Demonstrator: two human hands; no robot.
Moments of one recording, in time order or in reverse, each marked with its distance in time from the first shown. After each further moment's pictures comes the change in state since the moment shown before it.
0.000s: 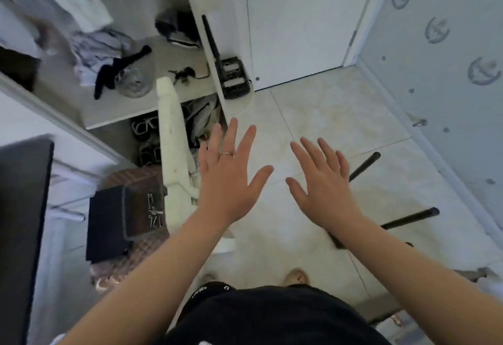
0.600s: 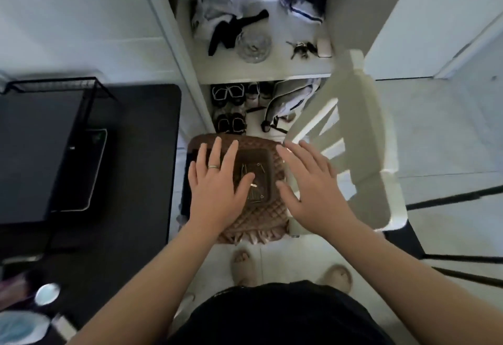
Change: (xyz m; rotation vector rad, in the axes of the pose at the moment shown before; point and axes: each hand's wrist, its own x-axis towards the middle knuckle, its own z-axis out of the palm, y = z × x) left_hand -0.144 -0.366 -0.094 -0.023 0.012 -0.378; right_hand 0.033 -0.356 0.158 0.147 -0.056 -0.342
